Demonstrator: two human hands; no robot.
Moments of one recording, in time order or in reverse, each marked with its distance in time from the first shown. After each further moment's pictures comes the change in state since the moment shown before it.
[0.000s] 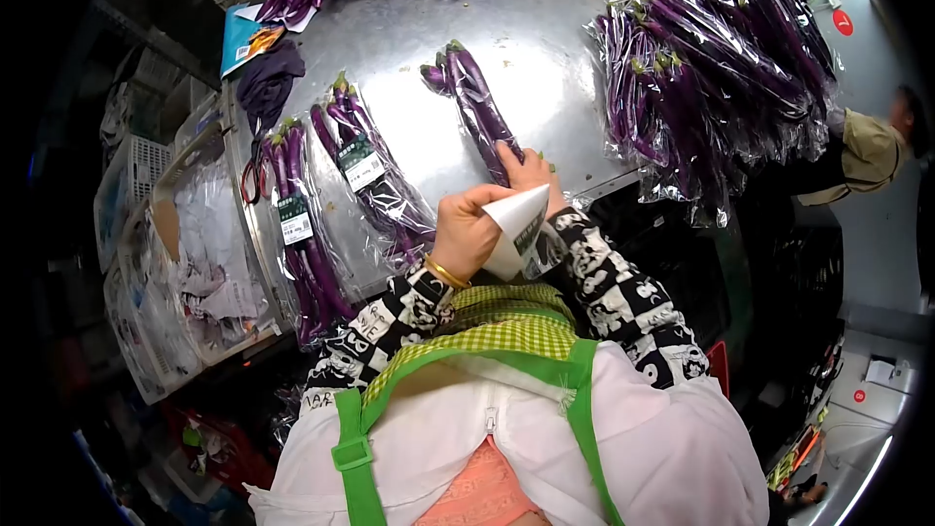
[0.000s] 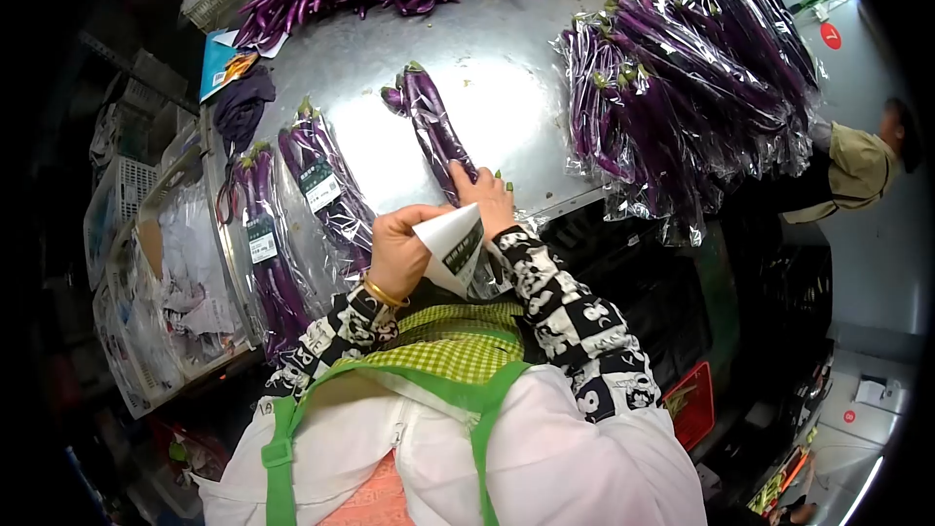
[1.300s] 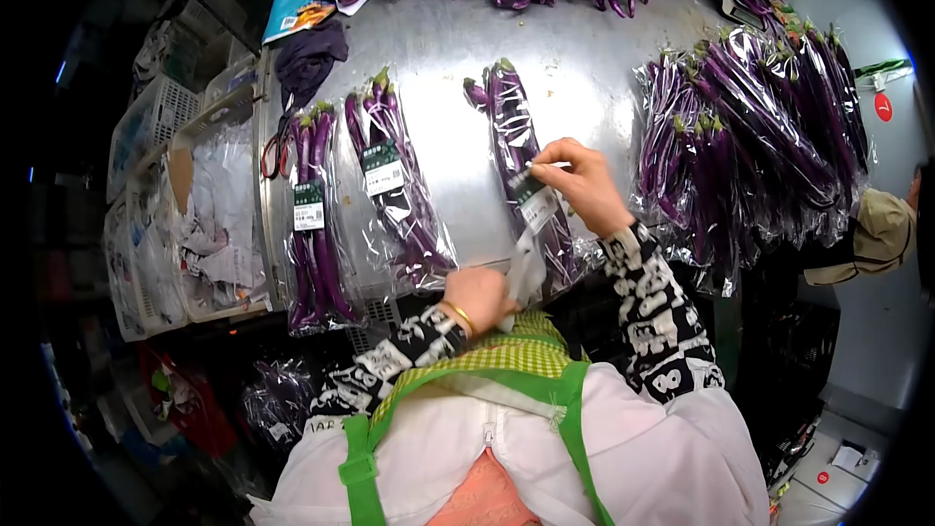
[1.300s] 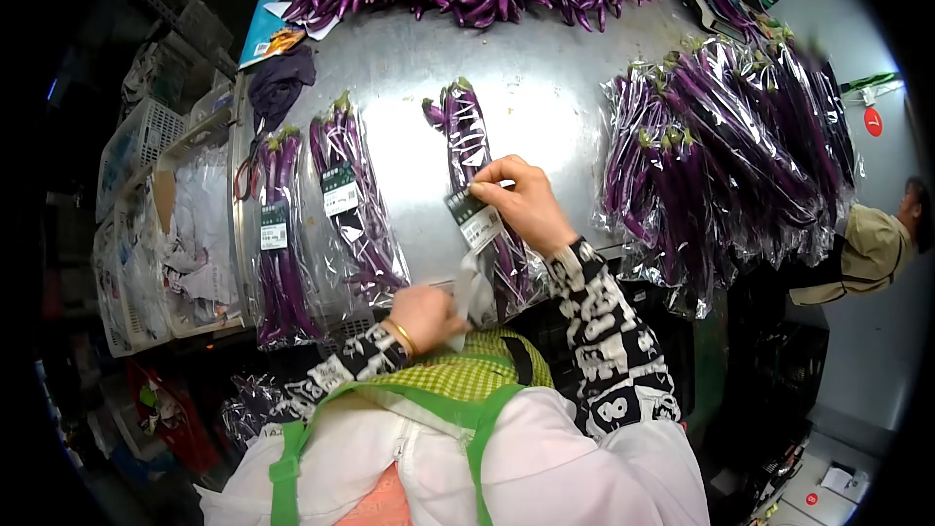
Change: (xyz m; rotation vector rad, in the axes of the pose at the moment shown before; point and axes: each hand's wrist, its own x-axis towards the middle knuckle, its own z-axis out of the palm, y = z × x) left_hand -0.026 -0.021 0.001 1.294 -0.384 -0.350; right_hand 0.023 -0.014 -0.097 0.889 -0.011 -0.274
